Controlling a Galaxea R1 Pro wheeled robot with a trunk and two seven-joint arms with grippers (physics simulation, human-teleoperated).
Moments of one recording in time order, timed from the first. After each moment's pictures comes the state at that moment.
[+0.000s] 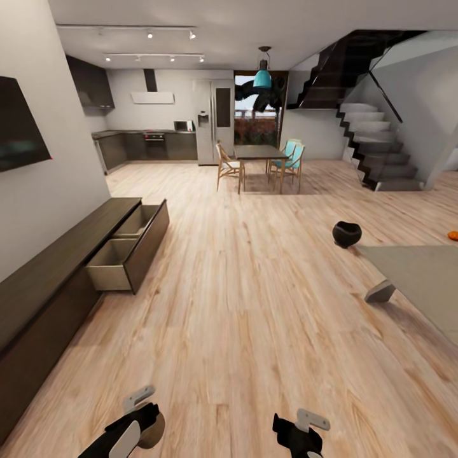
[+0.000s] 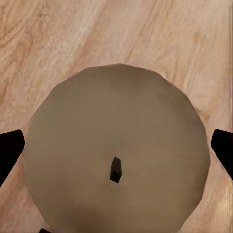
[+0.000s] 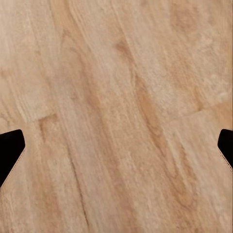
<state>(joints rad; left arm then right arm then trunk) -0.45 0.03 -0.14 -0.41 0.62 0.12 0.25 -0.24 0.01 0.44 -0.74 -0.63 -0.03 -0.42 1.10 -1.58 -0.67</state>
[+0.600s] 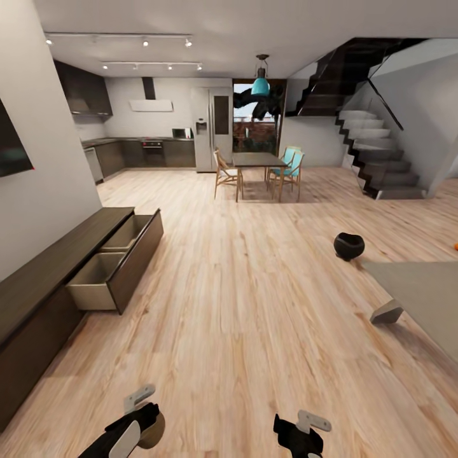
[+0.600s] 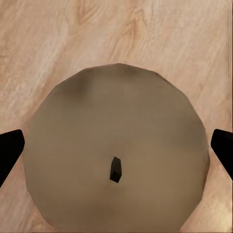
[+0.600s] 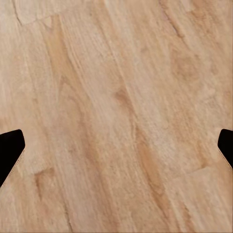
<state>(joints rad) -0.45 0.03 -0.14 -0.41 0.62 0.12 0.25 -0.24 0.01 0.44 -0.72 -0.63 -0.05 -0.42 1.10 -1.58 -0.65</state>
